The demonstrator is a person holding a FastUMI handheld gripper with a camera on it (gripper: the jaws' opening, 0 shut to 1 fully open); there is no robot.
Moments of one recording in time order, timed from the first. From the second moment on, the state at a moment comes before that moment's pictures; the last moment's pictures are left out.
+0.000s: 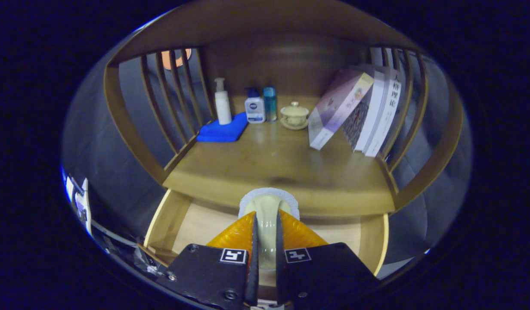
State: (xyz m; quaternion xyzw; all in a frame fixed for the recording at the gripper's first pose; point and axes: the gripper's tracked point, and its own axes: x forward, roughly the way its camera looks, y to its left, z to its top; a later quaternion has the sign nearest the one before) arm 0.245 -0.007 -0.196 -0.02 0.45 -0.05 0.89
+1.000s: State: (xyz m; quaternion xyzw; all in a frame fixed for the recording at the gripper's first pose) arm 0.369 -0.010 -0.228 -0.04 0.41 -0.07 0.91
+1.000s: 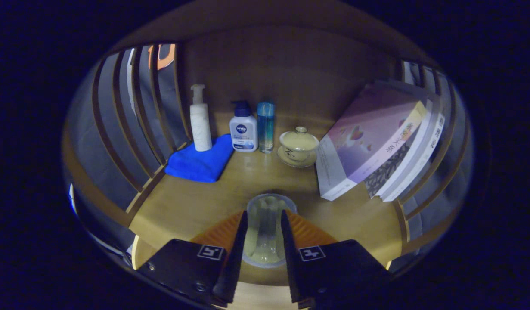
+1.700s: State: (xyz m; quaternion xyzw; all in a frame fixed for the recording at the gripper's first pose) arm 0.212 0.055 -0.152 -0.04 0.27 0.03 0.96
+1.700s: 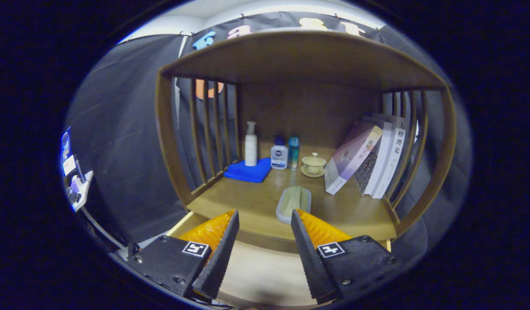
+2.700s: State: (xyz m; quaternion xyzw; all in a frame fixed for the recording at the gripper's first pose) arm 0.023 0.028 -0.271 -0.05 0.16 -0.08 0.98
